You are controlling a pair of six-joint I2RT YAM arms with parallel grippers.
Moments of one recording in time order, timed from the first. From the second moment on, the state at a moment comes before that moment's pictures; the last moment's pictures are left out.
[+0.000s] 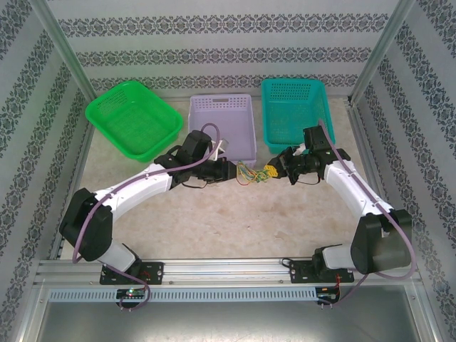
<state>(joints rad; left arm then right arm) -0.62 1.53 1.10 -0.28 0.55 -0.77 0.15 1.35 0.98 -0.64 -0.80 1.18</state>
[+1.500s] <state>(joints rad) -0.69 1.56 1.15 -0.39 0.58 -0.65 0.16 1.34 1.09 -0.88 -0.63 0.86</state>
